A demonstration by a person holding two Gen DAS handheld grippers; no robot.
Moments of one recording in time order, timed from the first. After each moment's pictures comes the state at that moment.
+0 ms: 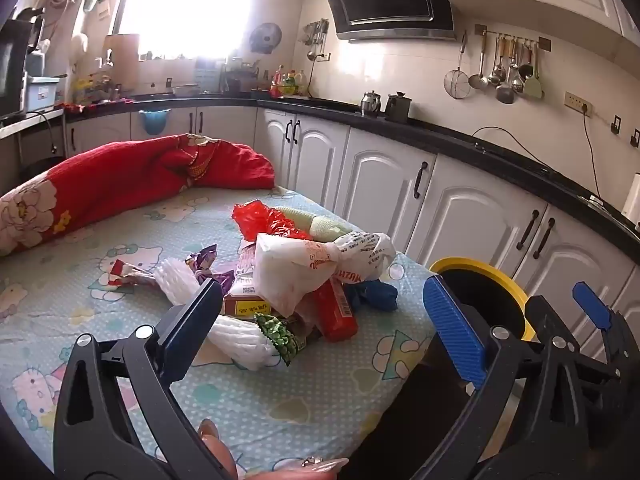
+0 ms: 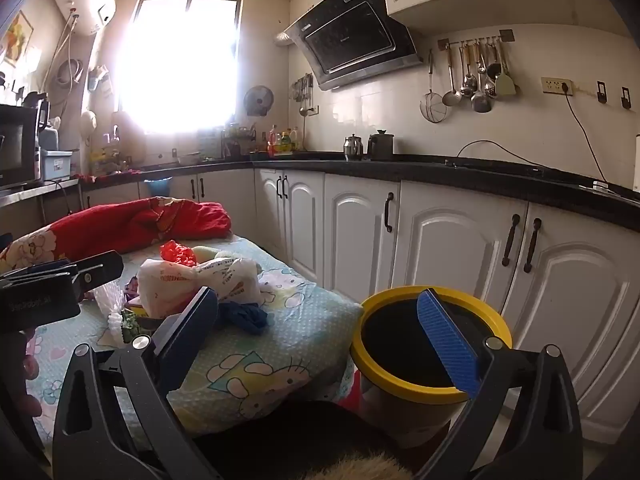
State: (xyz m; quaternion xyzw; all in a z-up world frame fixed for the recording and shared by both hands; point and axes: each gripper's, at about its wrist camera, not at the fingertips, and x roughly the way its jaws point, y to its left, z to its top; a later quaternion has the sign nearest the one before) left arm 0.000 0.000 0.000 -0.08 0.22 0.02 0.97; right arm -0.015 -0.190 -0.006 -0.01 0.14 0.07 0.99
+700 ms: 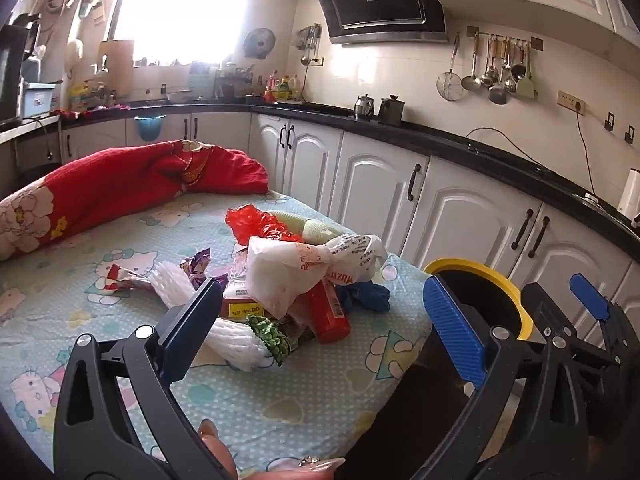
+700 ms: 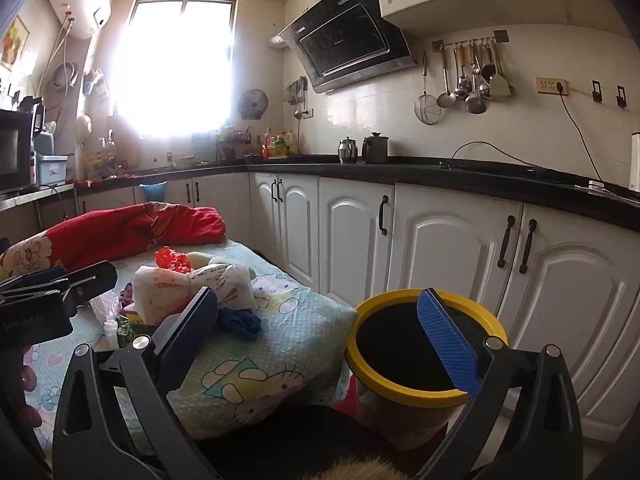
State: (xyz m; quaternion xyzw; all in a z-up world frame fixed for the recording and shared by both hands) left arm -0.004 -0.005 0.002 -0.07 0.21 0.01 0.98; right arm -0.013 -0.195 0.000 0.00 0.13 0.07 0.99
